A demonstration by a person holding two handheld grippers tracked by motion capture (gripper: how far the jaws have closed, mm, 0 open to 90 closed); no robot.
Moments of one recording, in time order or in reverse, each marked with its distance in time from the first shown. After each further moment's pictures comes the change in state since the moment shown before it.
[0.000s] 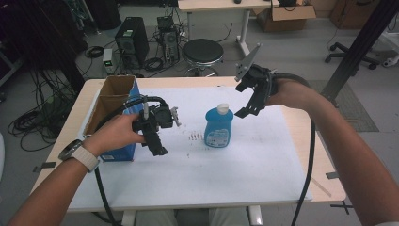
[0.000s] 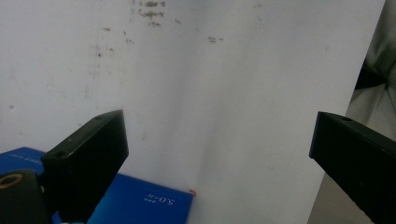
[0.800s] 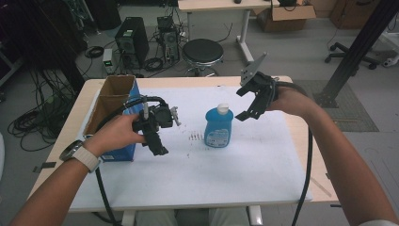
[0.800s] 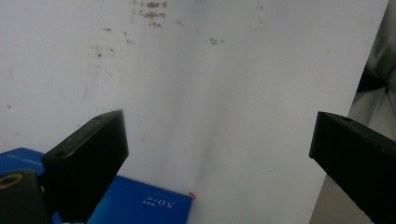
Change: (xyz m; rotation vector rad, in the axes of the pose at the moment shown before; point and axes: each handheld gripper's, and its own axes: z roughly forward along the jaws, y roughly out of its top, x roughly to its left) left arm 0.001 0.000 0.003 -0.013 -0.006 -0.017; right arm -0.012 -0.030 0.024 -0.094 0.012 0.023
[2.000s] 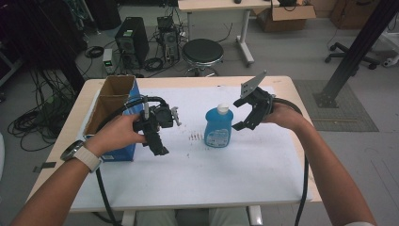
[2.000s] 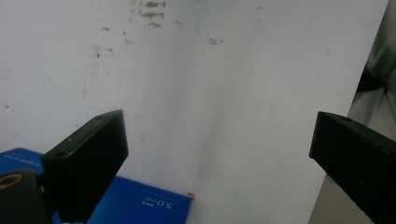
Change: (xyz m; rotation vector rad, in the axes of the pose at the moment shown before) left arm 0.001 0.001 0.001 0.006 -0.002 0.002; right arm -0.003 -0.038 0.045 -0.106 0.028 0.041
